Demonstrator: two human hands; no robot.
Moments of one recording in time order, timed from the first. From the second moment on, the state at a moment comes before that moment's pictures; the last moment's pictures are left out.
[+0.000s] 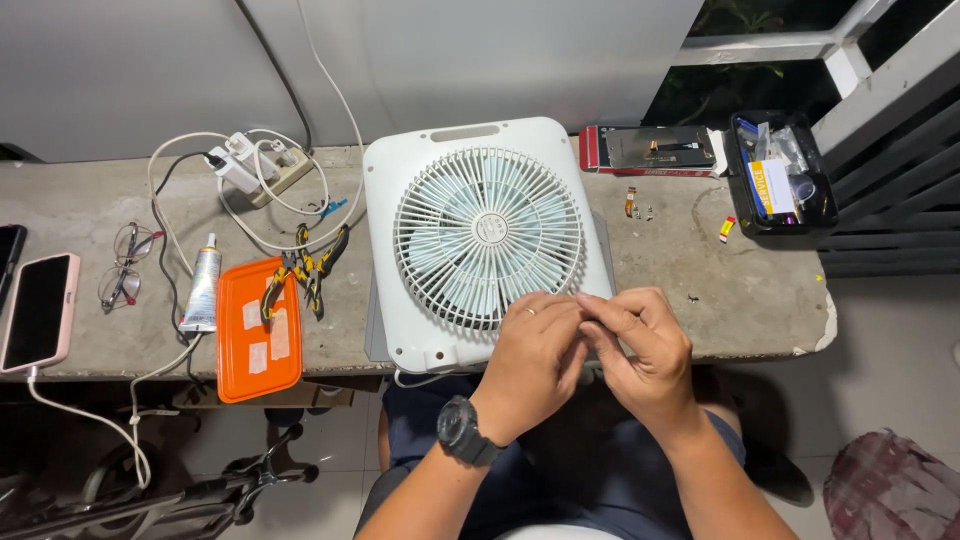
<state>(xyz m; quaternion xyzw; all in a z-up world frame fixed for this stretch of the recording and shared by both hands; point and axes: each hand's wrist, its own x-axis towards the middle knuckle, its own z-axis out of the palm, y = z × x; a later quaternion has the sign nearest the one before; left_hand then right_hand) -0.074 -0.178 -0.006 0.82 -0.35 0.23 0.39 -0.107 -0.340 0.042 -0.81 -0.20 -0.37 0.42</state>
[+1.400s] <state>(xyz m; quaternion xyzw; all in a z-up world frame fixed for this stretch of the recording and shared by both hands) -0.083 -0.211 0.013 0.80 -0.24 0.36 0.42 -0.124 -0.337 0.034 -0.81 -0.22 -0.36 0.40</state>
